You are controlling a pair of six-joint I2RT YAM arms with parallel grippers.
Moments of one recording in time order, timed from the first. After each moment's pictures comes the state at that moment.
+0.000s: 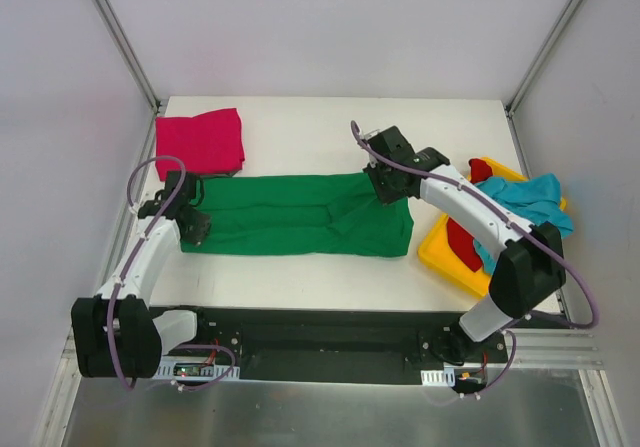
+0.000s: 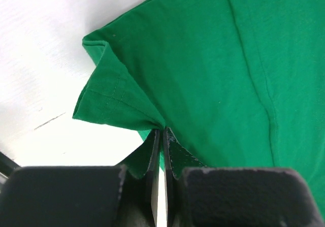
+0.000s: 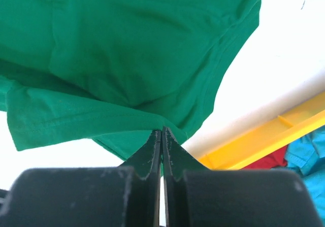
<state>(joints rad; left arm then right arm) 0.01 1.12 0.76 -0.81 -0.22 -1.16 0.62 1.56 1.34 -0.84 0.18 0.07</state>
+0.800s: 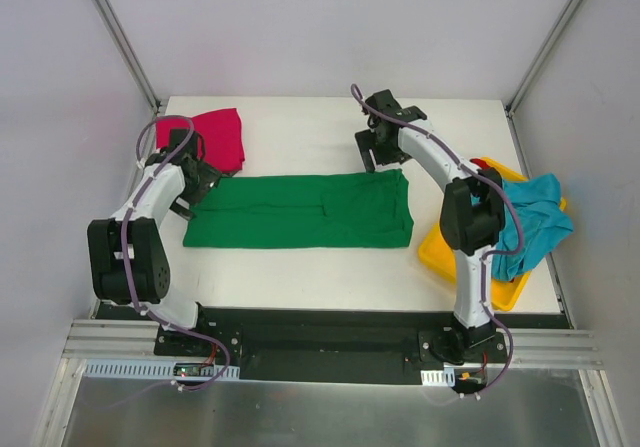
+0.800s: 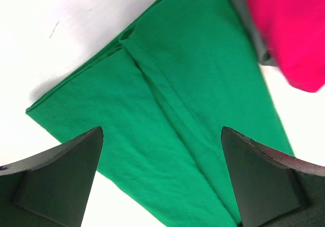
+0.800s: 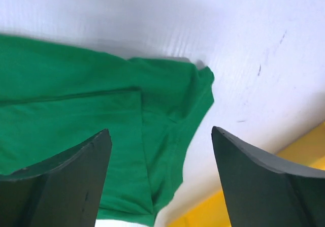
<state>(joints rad) 0.04 1.56 1.11 -0.75 -0.22 -1.00 0.44 2.11 1.90 -0.91 0.21 0.04</state>
